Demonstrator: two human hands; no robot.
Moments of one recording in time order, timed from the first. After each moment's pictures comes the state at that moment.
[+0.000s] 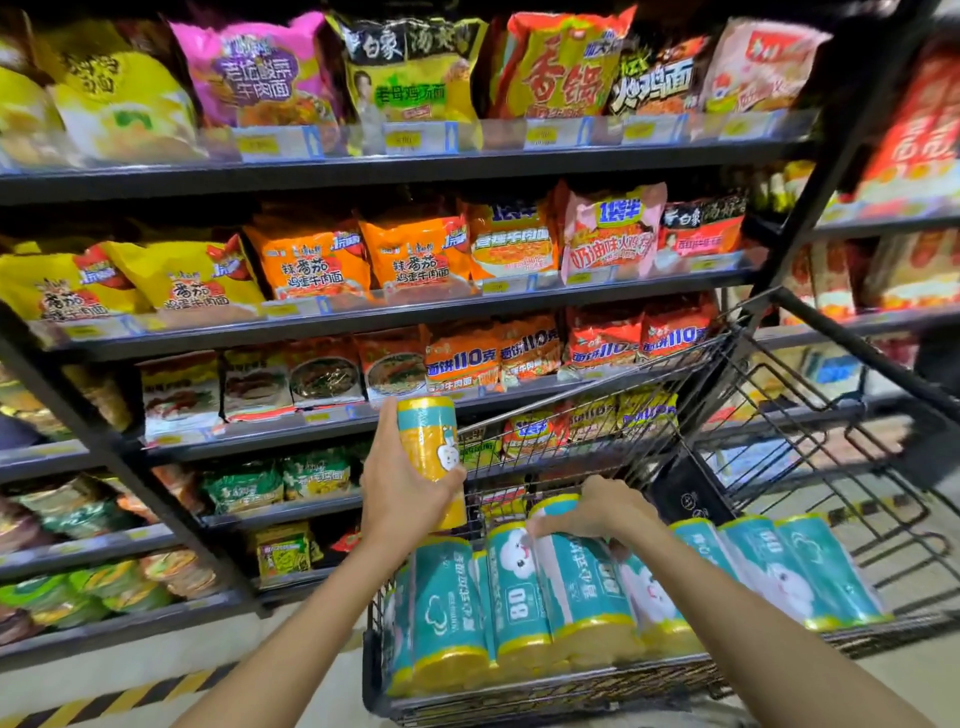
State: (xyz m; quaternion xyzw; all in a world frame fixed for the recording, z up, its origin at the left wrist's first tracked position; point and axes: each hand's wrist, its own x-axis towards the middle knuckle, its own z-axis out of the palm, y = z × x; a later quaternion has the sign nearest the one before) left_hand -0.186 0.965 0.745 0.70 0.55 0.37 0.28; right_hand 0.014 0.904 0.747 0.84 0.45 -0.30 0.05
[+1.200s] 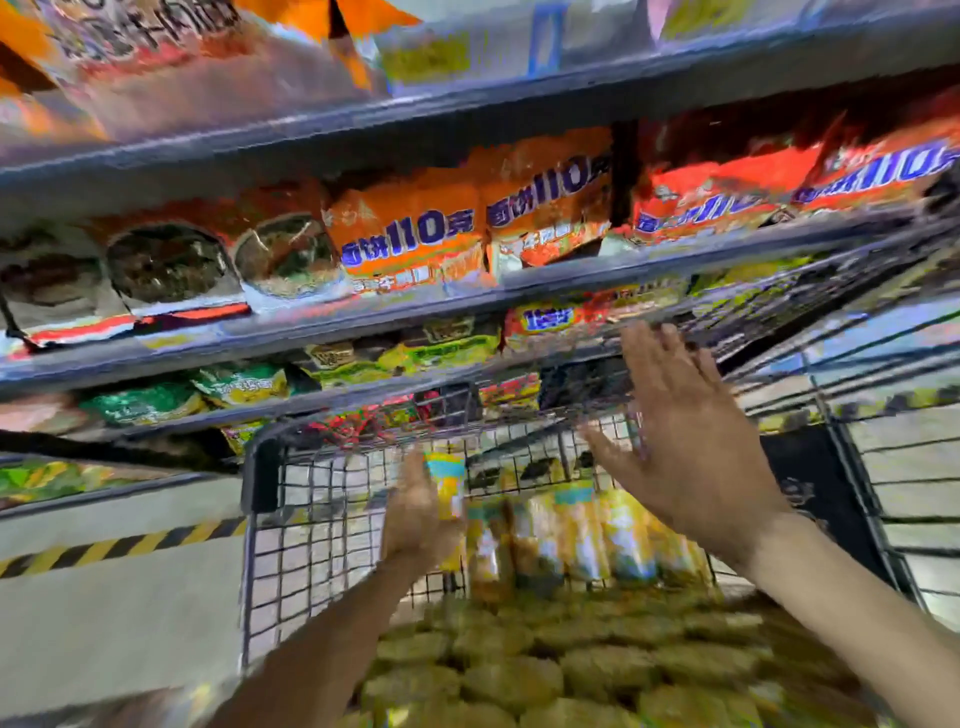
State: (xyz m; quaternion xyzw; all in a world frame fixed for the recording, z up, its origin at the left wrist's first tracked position) left_hand -0.067 1.097 0.468 0.63 0.68 -0.03 0.36; right_hand 0.173 1.063 0.606 0.74 0.67 -0.03 -0.03
